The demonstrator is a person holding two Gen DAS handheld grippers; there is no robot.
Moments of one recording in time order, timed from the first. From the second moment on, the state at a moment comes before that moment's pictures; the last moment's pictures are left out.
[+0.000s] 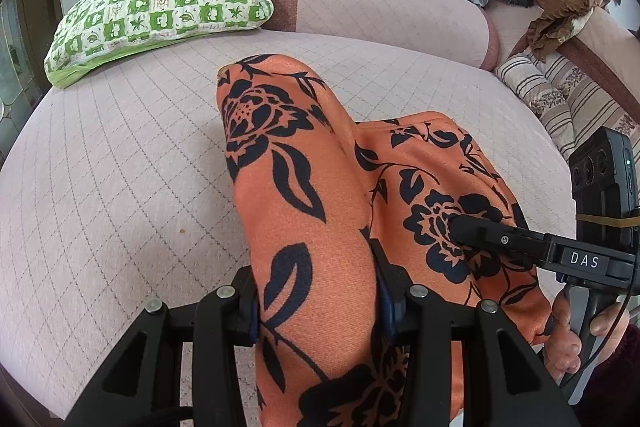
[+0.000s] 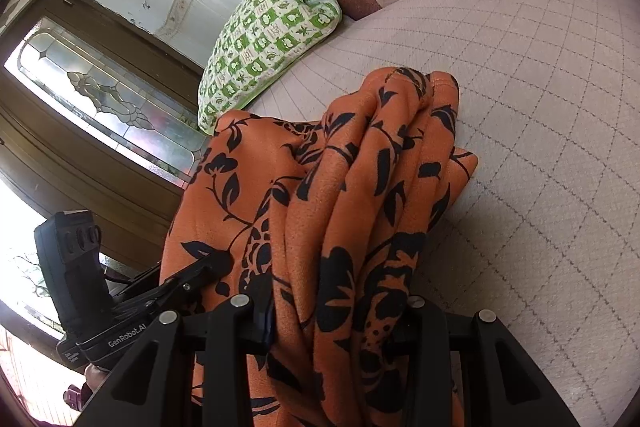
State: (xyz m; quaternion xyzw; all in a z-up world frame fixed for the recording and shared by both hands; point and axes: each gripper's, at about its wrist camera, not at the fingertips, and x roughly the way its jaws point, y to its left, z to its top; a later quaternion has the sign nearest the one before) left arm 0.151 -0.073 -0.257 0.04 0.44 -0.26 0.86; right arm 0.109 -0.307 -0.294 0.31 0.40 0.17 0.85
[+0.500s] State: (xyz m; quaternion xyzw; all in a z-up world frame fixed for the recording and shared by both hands) left arm 0.164 -0.077 -0.272 0.07 0.47 -0.21 0.85; right arm 0.127 -0.304 -0.308 0.30 0.42 0.16 0.84
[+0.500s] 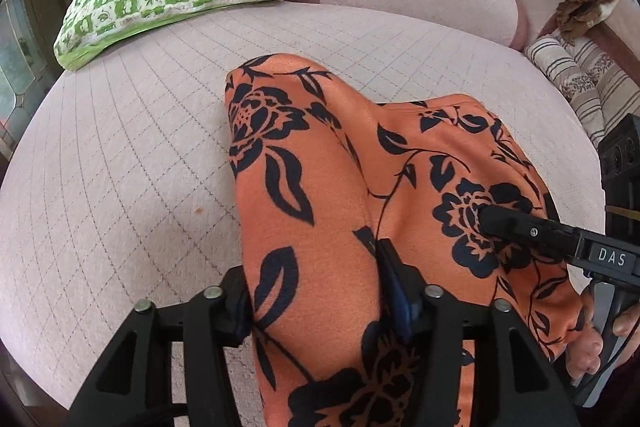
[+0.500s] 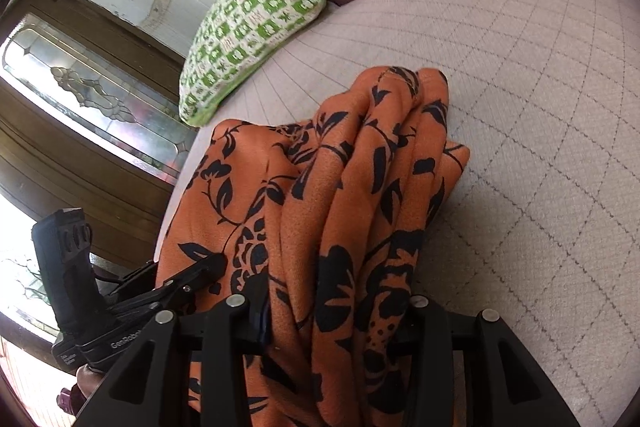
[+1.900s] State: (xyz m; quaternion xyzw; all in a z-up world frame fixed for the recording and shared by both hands) left arm 0.021 -0.036 -0.097 0.09 0.24 -0.06 0.96; right arm -0.046 -0.266 -0.132 0.17 0.19 0.04 0.97
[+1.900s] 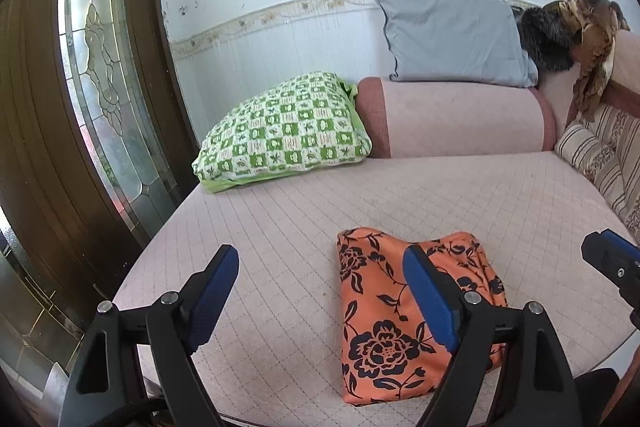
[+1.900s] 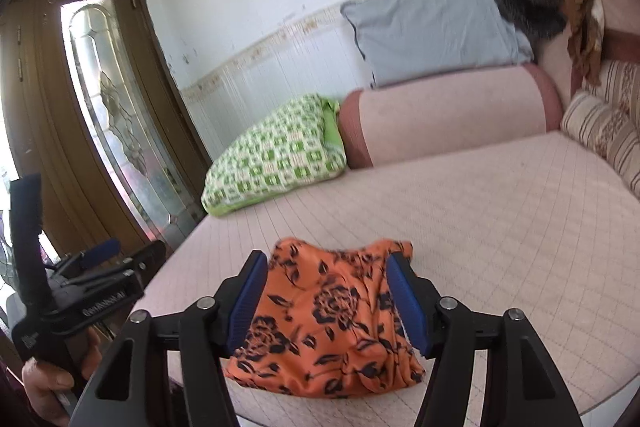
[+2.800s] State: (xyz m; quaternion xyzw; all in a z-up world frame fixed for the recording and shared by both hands) left arm 0.069 -0.016 -0.172 0.06 0.31 -0.05 0.95; right arm -0.002 -0.243 -0.198 0.17 0.26 0.07 0.95
